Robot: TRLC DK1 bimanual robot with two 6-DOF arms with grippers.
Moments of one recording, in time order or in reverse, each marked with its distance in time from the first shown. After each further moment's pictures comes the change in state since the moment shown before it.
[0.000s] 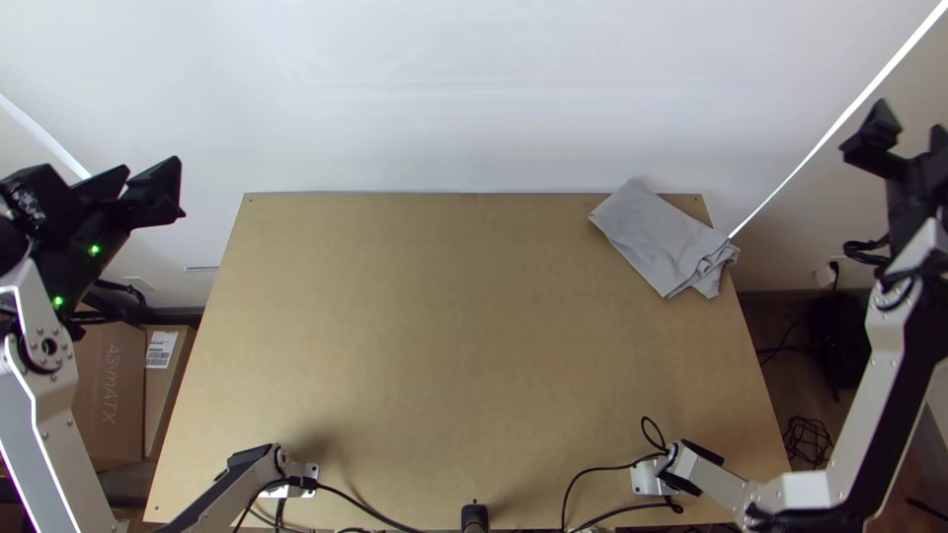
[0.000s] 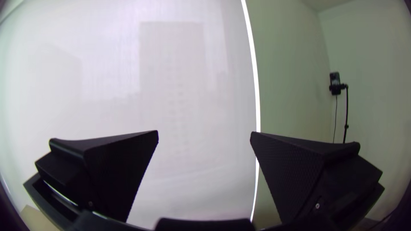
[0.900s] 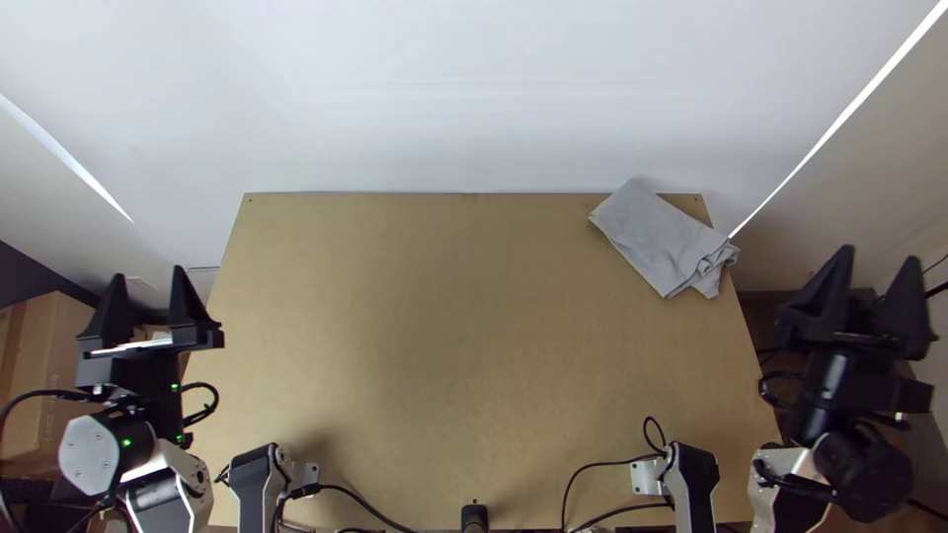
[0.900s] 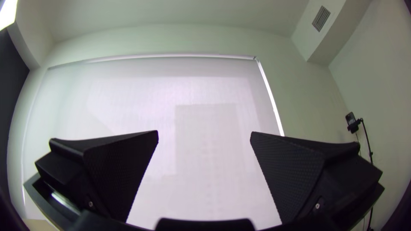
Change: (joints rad) left arm 0.091 -0.752 -1.045 0.796 -0.088 -0.020; right arm 0.145 -0.803 -0.922 0.655 -0.008 0.124
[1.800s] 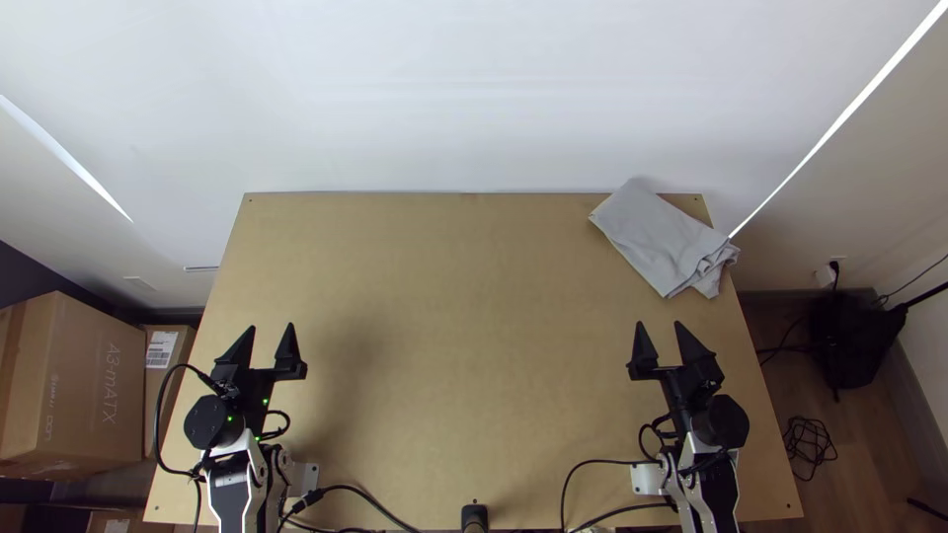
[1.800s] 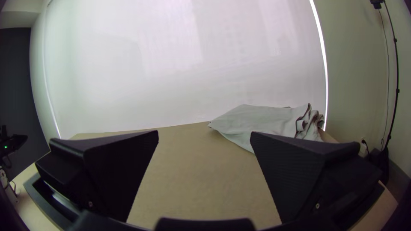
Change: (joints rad) left arm -0.150 -0.303 -0.625 -0.115 0.004 -0.017; right arm 0.356 -0.388 -0.732 -0.393 0.053 -0.034
